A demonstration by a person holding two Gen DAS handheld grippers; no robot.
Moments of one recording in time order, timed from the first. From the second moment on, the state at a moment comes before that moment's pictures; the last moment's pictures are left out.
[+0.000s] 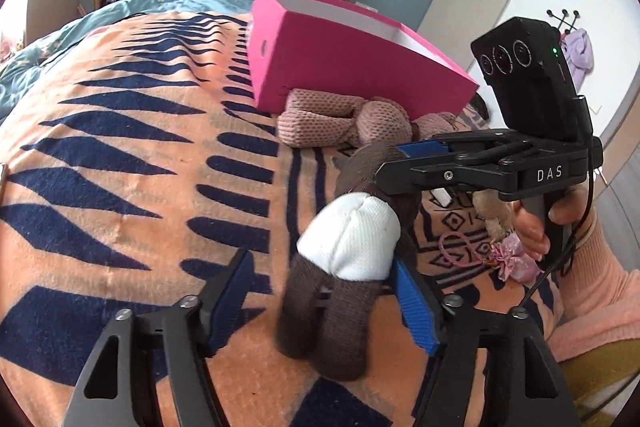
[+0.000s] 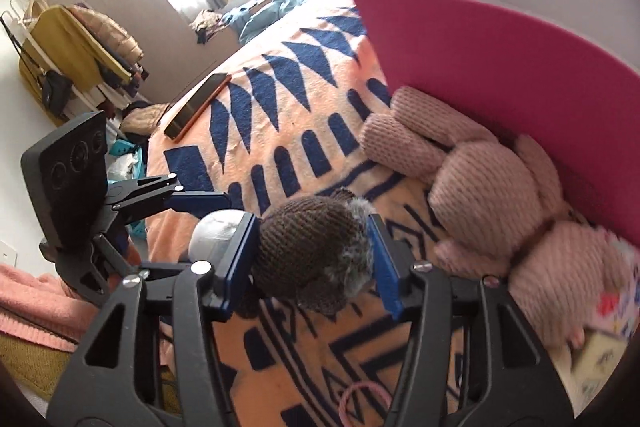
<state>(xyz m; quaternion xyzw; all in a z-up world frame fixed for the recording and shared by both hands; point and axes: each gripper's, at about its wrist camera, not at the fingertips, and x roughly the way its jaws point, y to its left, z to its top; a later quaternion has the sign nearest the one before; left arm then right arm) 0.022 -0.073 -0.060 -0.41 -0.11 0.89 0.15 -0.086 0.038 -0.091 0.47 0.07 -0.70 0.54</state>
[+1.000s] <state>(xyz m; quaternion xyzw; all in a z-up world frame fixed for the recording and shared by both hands) -0.062 -0.028 0.060 -0.30 0.00 0.93 0.21 -0.111 0.098 0.027 0.31 0.00 -0.84 0.44</state>
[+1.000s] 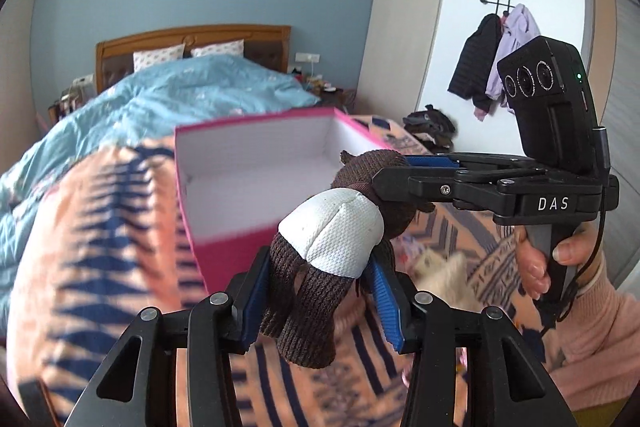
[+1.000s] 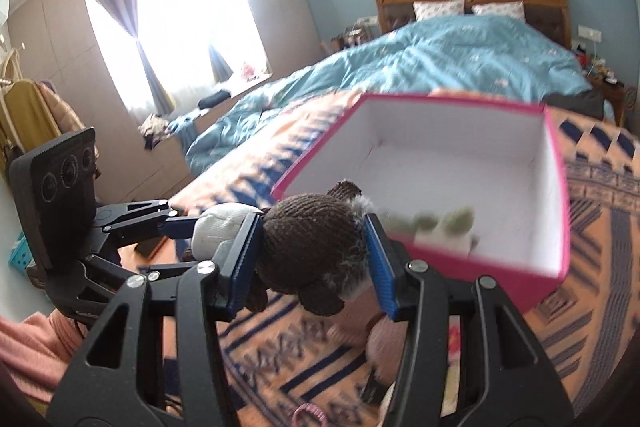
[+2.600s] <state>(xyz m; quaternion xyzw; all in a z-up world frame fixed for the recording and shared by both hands) -0.098 -0.047 0.052 -0.26 0.01 0.95 0.16 -0.116 0.139 -0.011 0.35 0.01 -0.85 0.40</state>
